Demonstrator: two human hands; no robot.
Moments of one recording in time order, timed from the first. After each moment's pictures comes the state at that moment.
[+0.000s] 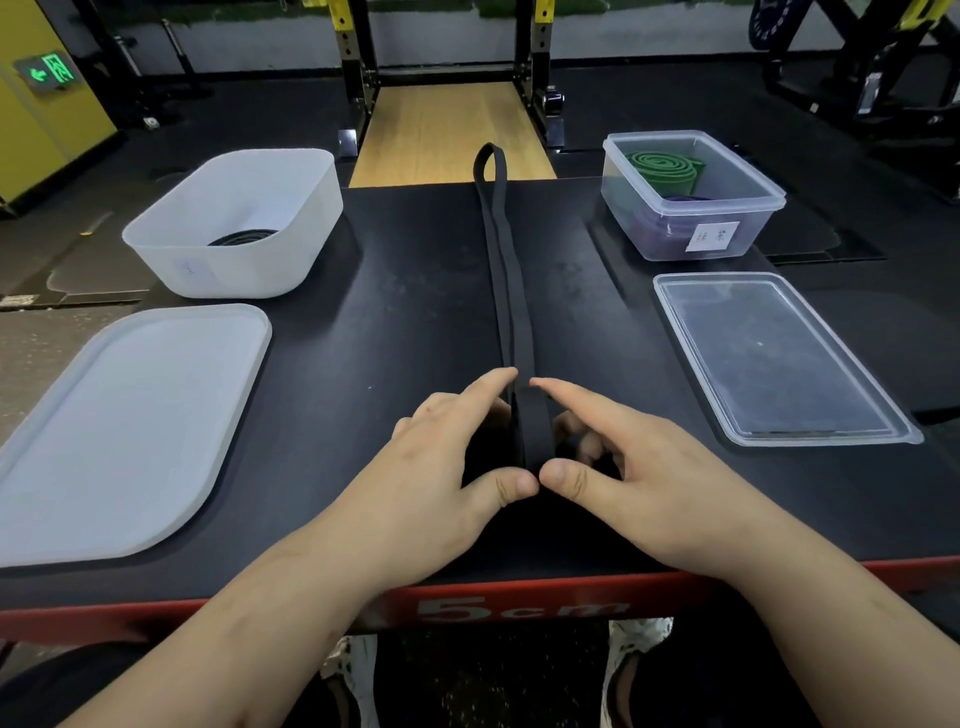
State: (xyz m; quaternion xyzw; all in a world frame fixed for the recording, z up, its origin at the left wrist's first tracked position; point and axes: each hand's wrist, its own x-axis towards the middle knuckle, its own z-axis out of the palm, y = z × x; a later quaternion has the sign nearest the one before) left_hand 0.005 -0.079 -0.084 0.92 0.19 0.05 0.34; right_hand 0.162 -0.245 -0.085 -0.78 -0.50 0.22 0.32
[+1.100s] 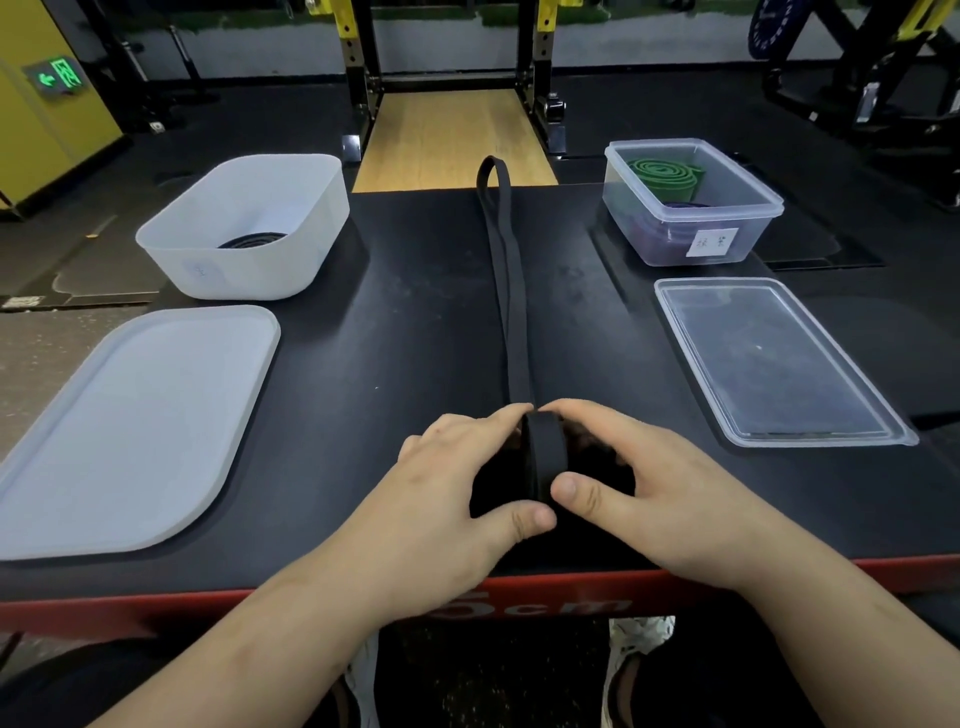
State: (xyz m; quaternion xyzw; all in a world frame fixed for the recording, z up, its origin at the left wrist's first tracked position) left_hand -0.008 -0.093 -0.081 0.92 0.16 0.06 0.34; right_hand 0.156 -0.254 -0.079 -0.75 -0.51 0.23 0.35
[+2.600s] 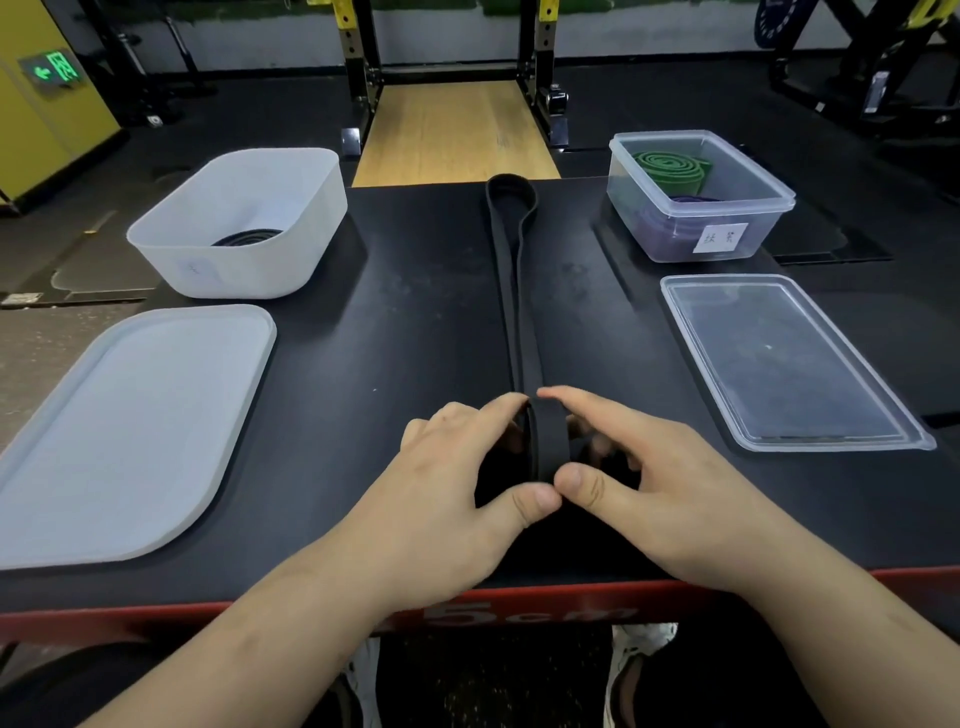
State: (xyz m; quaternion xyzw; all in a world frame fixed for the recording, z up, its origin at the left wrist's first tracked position) left_hand 0.002 -0.089 -0.075 0.92 0.18 0.04 0.35; right_hand 0.158 -0.250 -0.080 -0.76 -0.50 0.20 0.35
